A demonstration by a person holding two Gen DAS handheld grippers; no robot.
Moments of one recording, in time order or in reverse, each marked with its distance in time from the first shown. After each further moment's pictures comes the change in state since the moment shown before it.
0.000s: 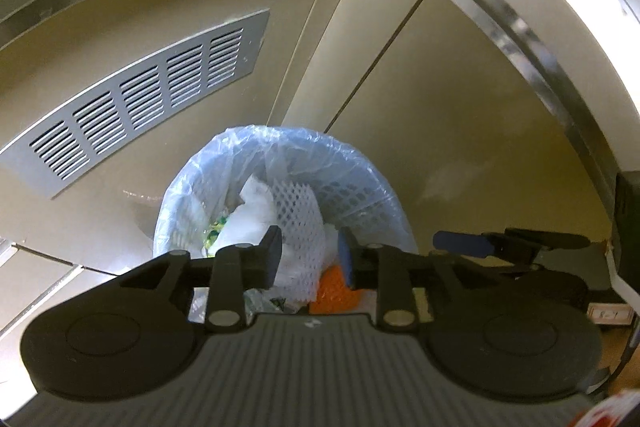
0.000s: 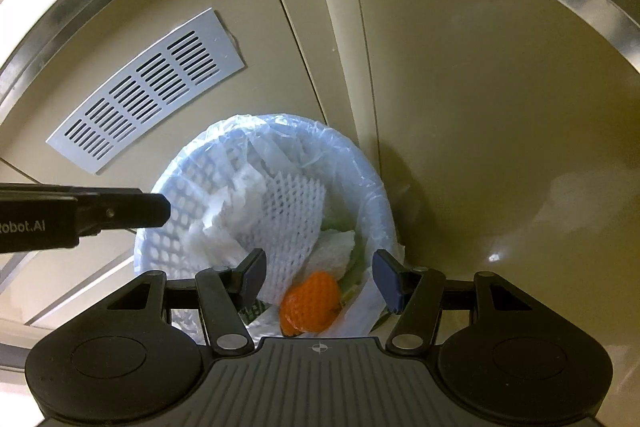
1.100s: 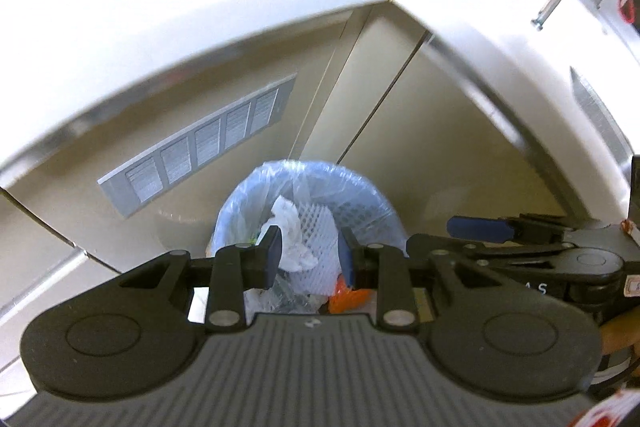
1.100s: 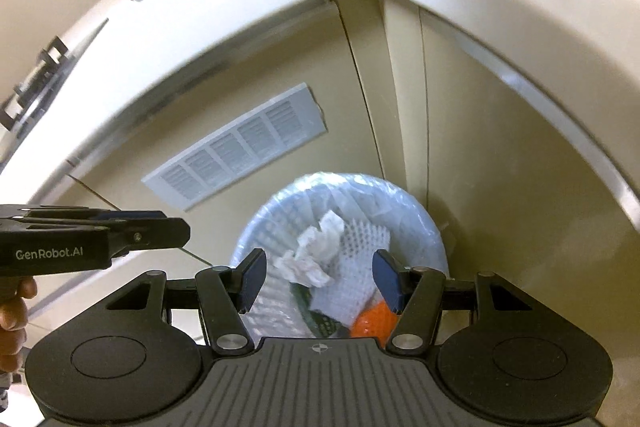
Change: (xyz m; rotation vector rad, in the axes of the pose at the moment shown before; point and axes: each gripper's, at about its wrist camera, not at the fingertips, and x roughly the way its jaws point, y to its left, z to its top) left arm -0.096 0.010 -0.004 0.022 -0.105 0.029; right arm -0.084 0.054 0.020 -0.029 -0.109 0.105
